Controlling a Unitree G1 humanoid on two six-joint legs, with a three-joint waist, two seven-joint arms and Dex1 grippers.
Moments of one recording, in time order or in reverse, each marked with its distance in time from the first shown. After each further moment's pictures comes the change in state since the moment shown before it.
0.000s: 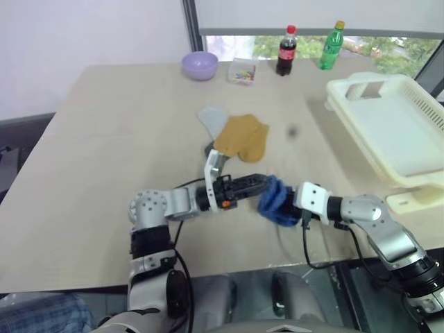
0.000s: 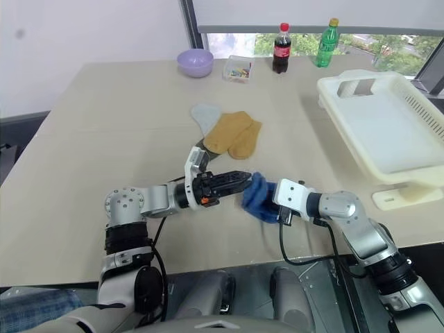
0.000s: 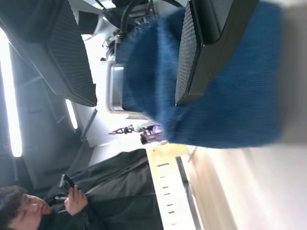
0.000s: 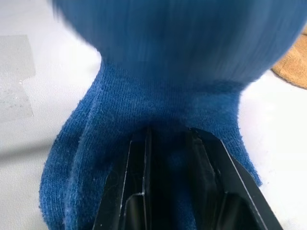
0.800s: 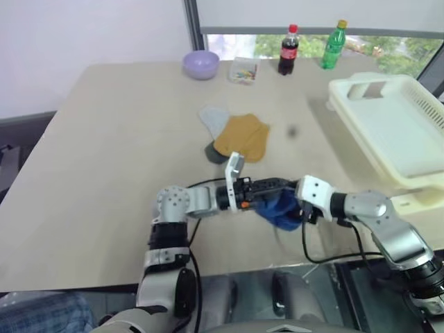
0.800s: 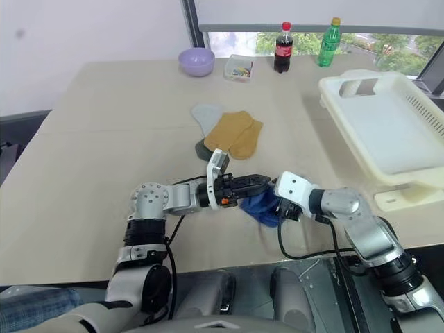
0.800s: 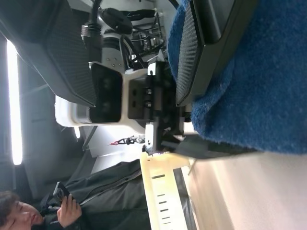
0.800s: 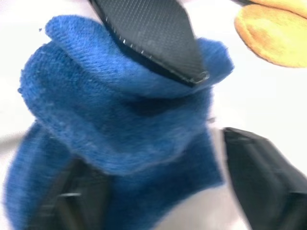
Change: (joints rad) left arm -0.046 -0.048 -0.159 0.127 0.062 -0.134 -0.035; right arm 0.020 -0.040 -0.055 -0.192 0.021 0.285 -0.013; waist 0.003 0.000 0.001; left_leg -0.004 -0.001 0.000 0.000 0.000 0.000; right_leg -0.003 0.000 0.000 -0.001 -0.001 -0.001
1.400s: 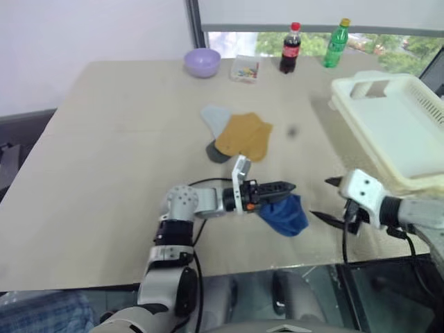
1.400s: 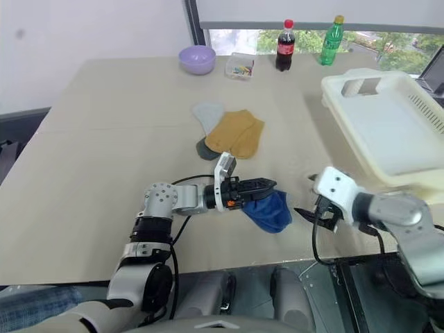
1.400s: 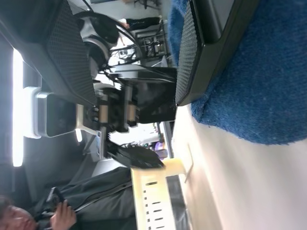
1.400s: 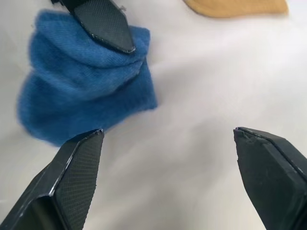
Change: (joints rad) left arm -0.008 -0.003 -0.071 0.062 0.058 -0.048 -0.072; right arm 0.217 -0.127 -0.389 -0.322 0.241 0.337 0.010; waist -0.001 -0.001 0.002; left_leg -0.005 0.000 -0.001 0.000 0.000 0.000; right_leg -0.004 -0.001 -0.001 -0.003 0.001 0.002
